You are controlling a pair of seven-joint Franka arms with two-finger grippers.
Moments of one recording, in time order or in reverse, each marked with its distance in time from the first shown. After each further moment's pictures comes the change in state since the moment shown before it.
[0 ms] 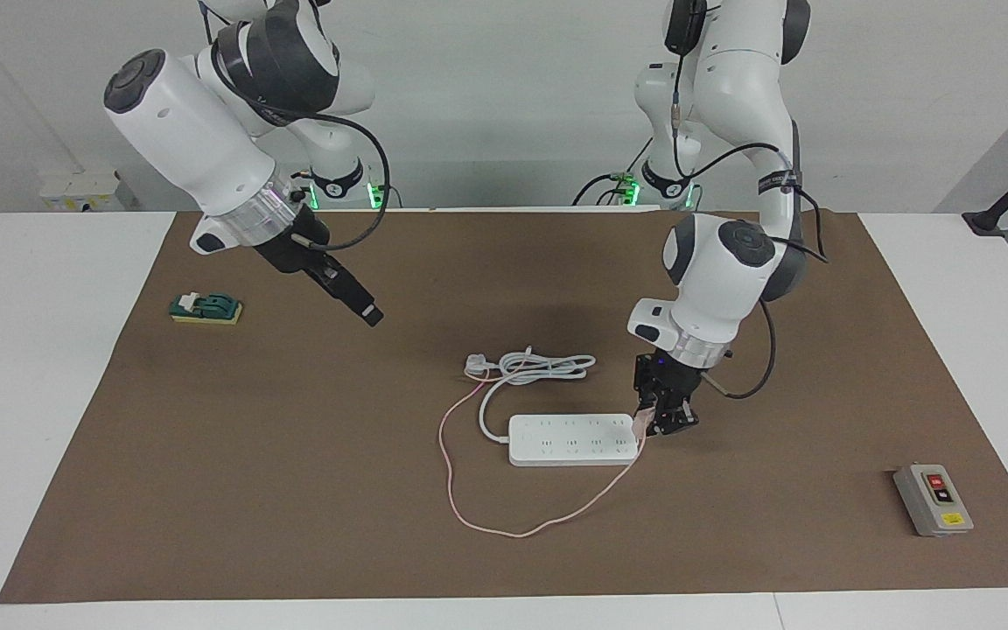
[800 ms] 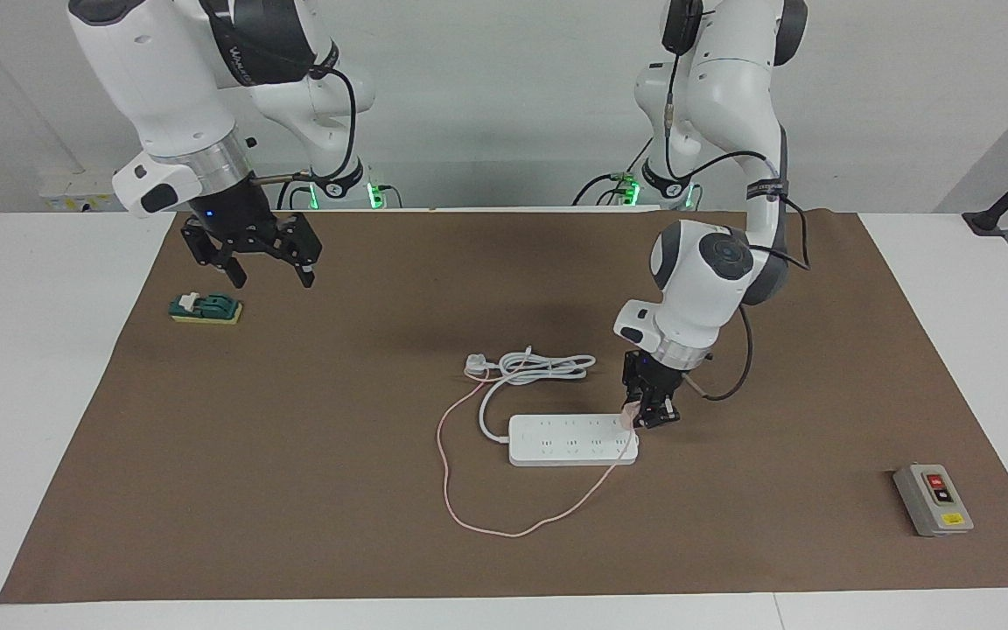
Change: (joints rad) left arm -0.009 -0.002 -0.008 -0.052 0.000 0.000 0.010; right arm -0.061 -0.081 -0.001 0.001 -0.268 -0.087 -0.657
